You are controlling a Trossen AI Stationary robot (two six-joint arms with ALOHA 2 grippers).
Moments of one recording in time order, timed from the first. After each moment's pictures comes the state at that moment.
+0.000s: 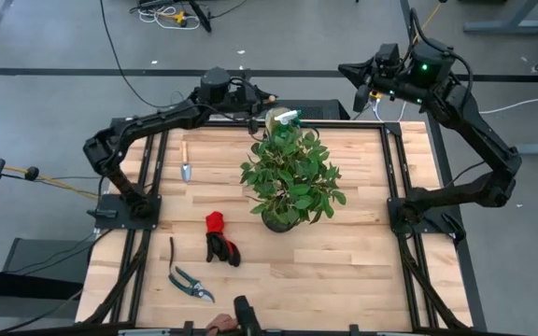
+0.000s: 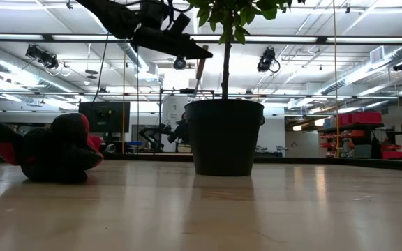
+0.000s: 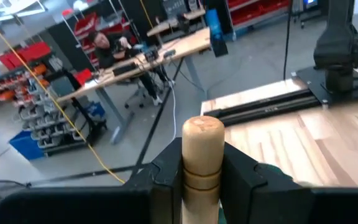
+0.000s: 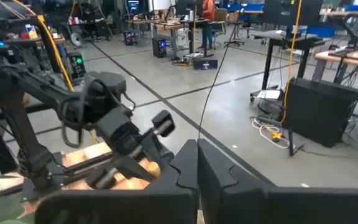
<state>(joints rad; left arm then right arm) 0.65 1.65 1.28 0.26 0.39 0.46 -0.67 1.22 1.63 -0.55 -0.16 0.01</state>
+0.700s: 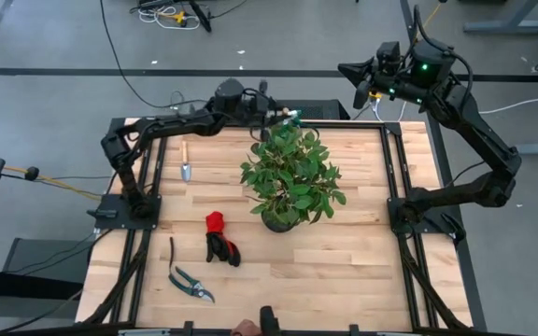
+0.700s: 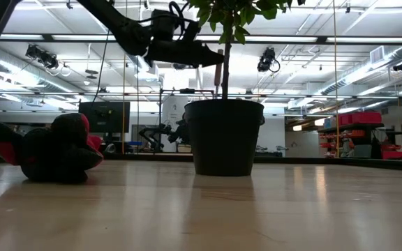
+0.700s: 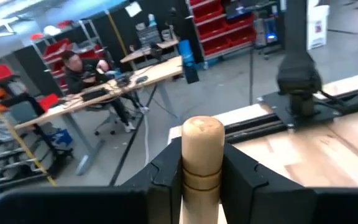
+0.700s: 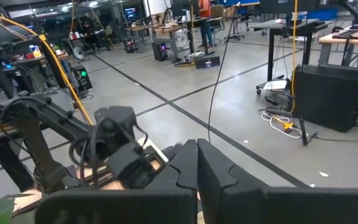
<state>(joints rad) 0.59 1.80 1.28 0.49 0.50 0.38 -0.67 1.22 1.63 -0.54 -0.16 0.13</state>
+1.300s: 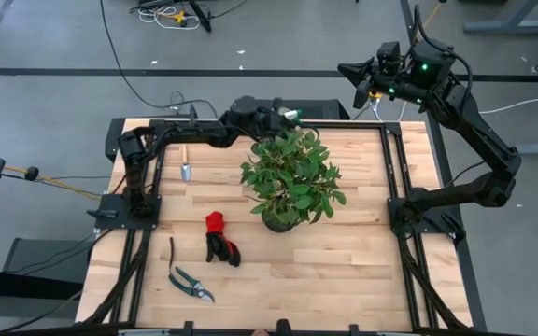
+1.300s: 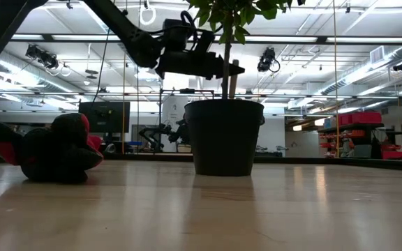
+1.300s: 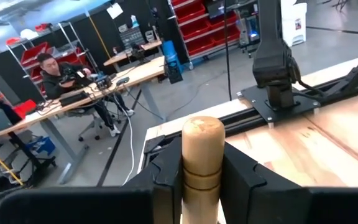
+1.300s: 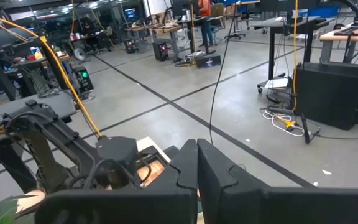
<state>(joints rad) 0.49 1.92 1.28 0.60 0.46 0.40 -0.67 1.22 1.63 -0.54 -0.17 0.14</state>
